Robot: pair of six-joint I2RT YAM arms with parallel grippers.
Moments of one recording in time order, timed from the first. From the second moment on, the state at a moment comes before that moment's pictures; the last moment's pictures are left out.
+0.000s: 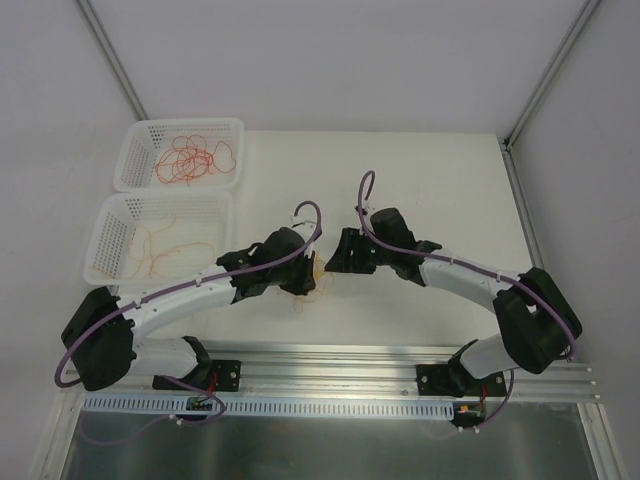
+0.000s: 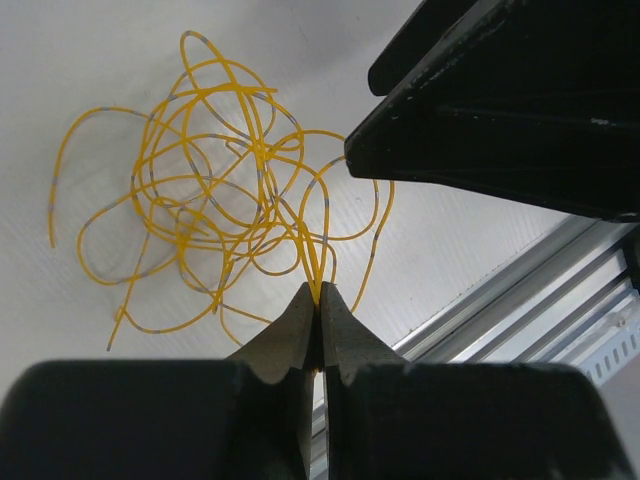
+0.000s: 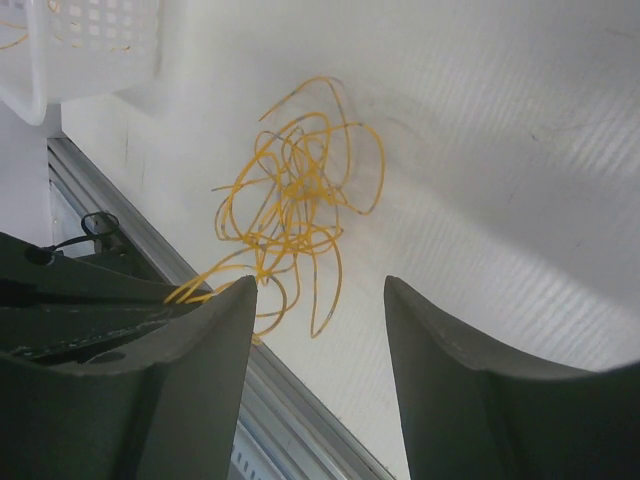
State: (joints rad) left arm -0.88 1.25 0.79 -0.34 0.02 -0.47; right arm 0.67 1.45 0.78 -0.04 -0.36 0.67
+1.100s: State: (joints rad) left arm -0.74 1.05 0.76 -0.42 -0.20 -0.54; right arm 0.39 1.16 0.86 -0.48 -0.24 0.45
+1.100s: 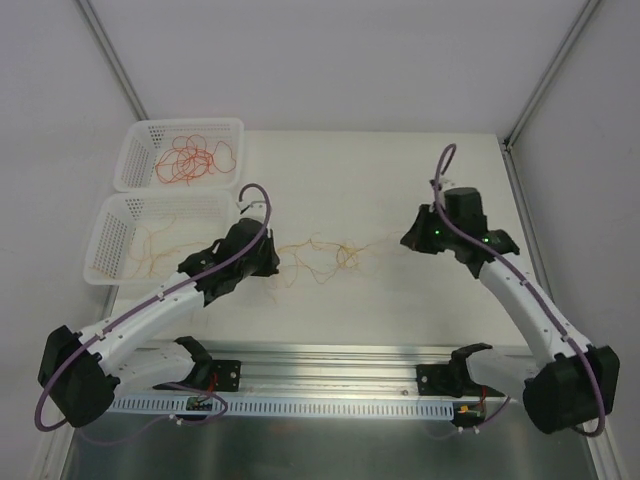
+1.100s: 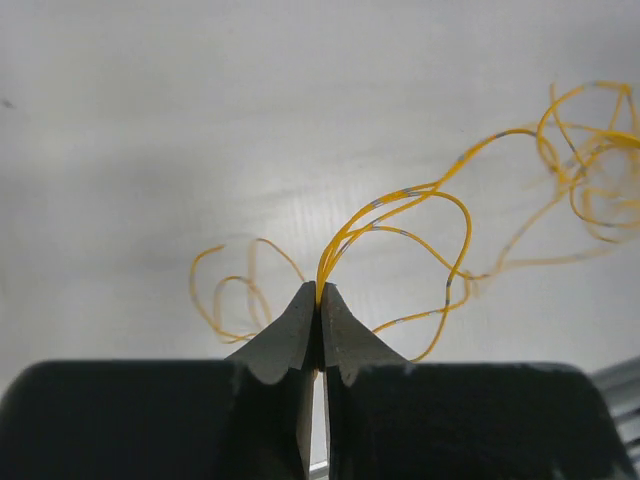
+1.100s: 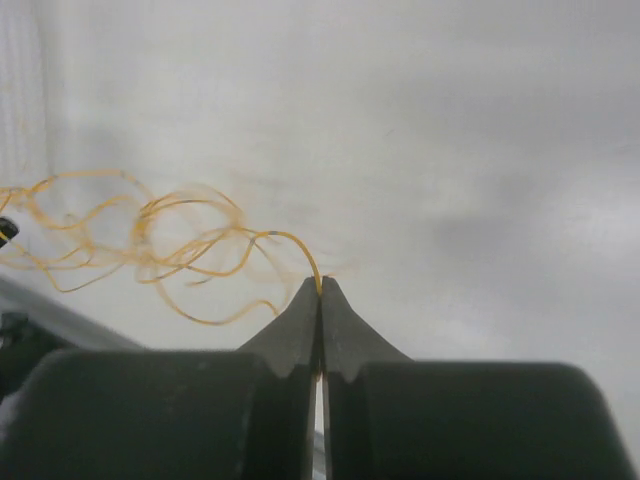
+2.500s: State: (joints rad) left arm -0.75 0.96 0.94 -0.52 0.07 -0.42; right arm 0.18 0.93 1.33 -0.93 -0.57 0.21
